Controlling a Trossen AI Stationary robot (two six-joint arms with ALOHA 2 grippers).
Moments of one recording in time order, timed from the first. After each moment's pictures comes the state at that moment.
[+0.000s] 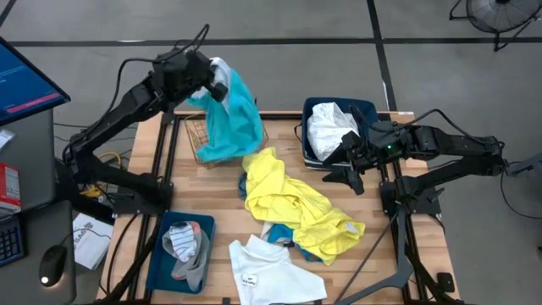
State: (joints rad) left arm 0.58 1.27 1.52 -0.51 -0.50 0.22; right arm 0.05 1.04 1.25 -0.70 -0.08 0.43
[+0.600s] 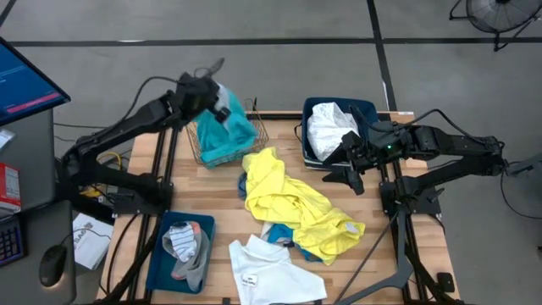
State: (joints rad) left arm 0.53 1.23 1.24 -0.52 -0.59 0.16; right arm 0.05 1.04 1.25 -0.70 -0.08 0.44
